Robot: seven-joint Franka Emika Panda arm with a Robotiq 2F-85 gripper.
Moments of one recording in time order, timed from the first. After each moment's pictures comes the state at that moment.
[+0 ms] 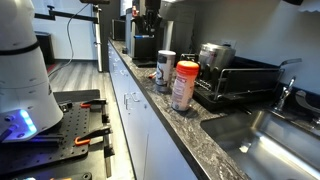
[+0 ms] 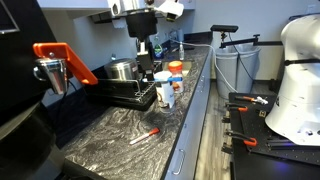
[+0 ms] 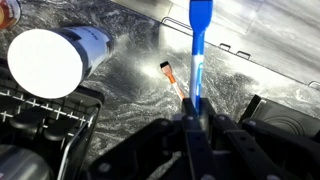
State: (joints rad) arm 0.17 -0.18 0.23 -2.20 0.07 2.06 -0.01
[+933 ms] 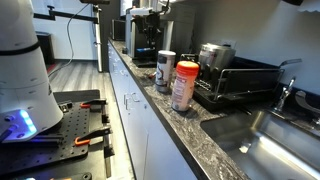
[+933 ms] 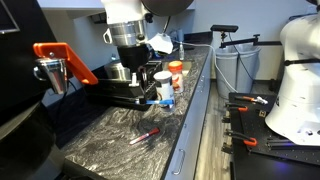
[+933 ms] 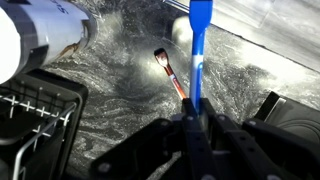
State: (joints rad) arm 0.20 -0.01 0.26 -2.19 -0.03 2.23 0.10
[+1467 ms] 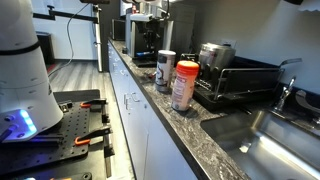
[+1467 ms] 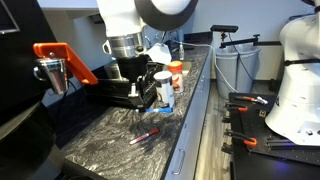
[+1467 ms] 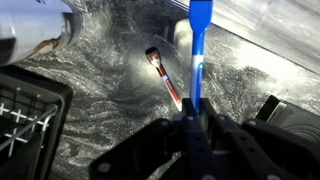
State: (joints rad) arm 0.22 0.05 0.26 -2.19 -0.02 2.28 0.10
